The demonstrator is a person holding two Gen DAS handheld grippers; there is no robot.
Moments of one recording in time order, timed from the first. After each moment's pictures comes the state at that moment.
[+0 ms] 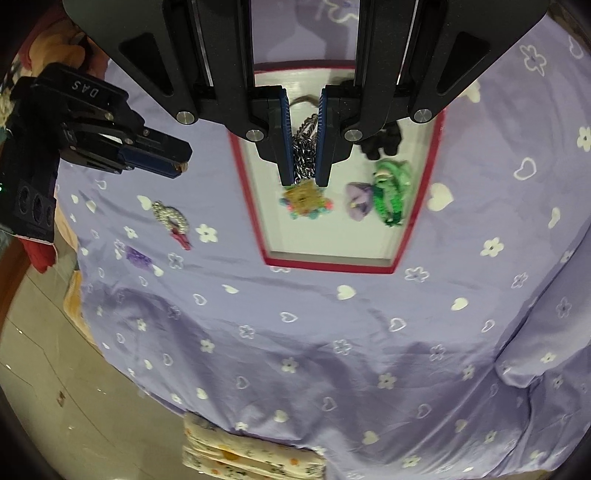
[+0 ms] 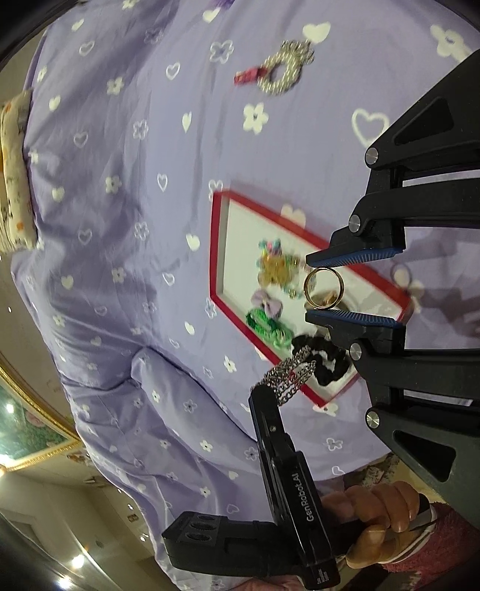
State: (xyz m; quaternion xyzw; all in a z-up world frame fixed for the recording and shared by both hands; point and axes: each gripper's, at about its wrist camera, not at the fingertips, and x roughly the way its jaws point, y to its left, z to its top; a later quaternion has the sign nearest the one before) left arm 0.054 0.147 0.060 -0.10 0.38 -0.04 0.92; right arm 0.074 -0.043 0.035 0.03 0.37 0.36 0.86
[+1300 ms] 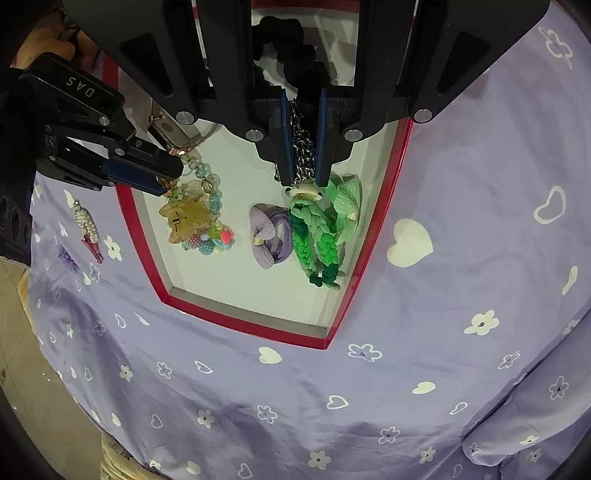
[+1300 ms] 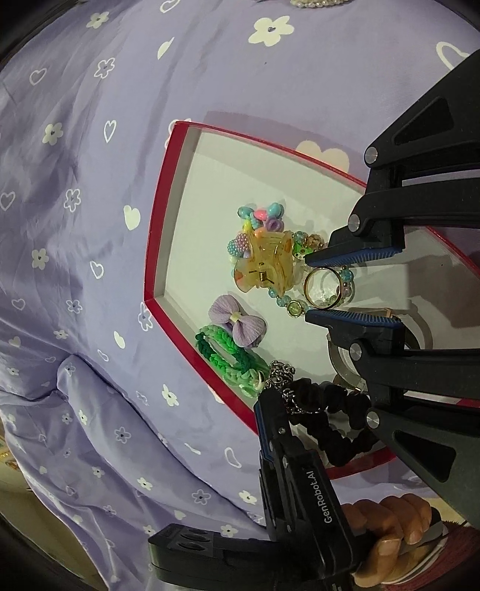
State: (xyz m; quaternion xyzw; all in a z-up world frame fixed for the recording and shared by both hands) left arm 0.112 0.203 -0.039 -0.14 0.46 0.02 0.88; right arm 0.146 0.040 -0.042 -0.06 0.45 0.35 0.82
